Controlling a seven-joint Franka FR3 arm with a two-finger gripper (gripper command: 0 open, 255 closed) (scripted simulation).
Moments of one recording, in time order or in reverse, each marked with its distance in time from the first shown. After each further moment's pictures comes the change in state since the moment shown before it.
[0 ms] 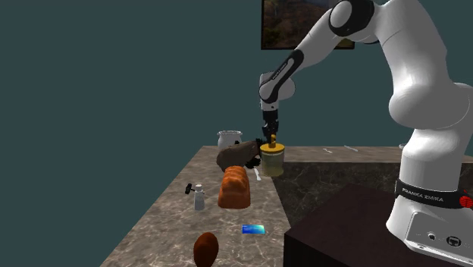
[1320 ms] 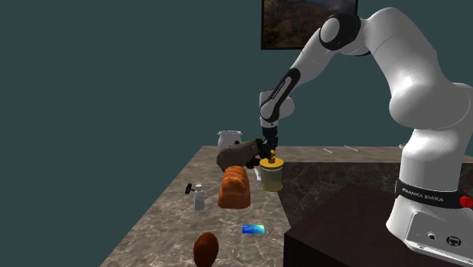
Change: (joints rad) arm 0.014 0.143 -0.025 -0.009 -0.041 0.151 0.046
